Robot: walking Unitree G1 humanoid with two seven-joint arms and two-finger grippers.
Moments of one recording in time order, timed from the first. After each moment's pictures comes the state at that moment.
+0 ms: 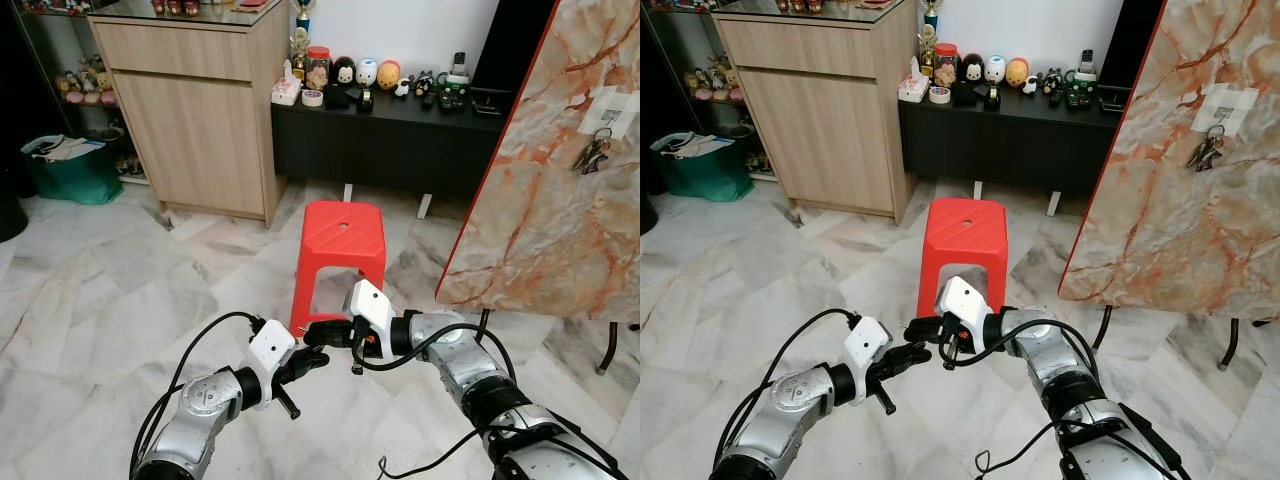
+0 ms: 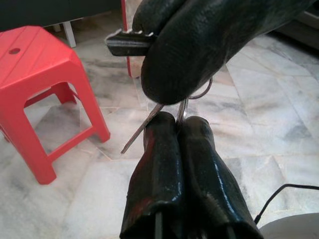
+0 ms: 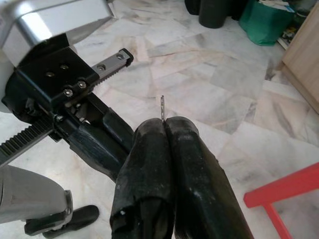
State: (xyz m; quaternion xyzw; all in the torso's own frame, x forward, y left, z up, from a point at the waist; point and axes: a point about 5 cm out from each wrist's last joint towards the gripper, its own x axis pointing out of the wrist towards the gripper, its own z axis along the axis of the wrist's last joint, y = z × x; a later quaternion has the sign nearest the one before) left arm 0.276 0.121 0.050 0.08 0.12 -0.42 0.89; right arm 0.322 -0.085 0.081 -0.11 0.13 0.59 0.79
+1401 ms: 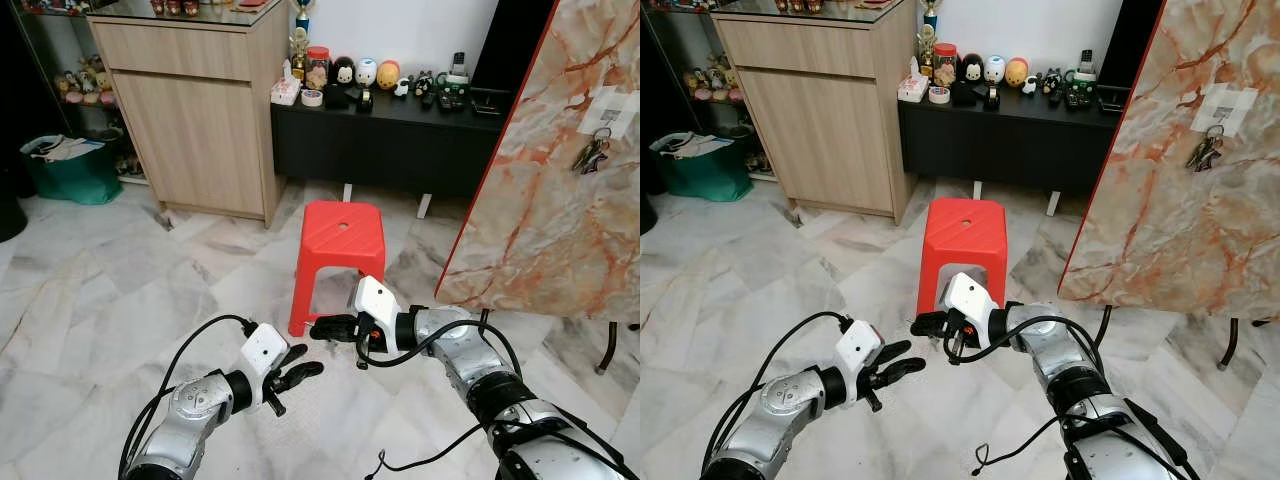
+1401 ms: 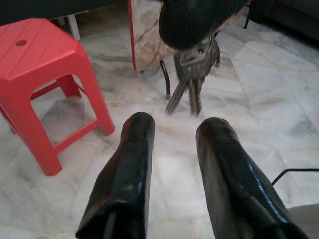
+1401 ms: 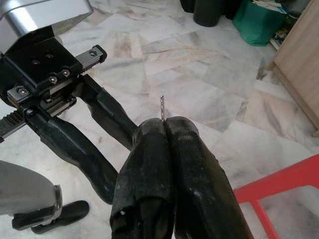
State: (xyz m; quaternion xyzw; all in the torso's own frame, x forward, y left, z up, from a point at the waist) left arm 0.273 0.131 0.048 0.08 0.12 -0.42 0.90; right arm 0.327 -0.090 0.086 -0.13 0.12 0.59 0.79
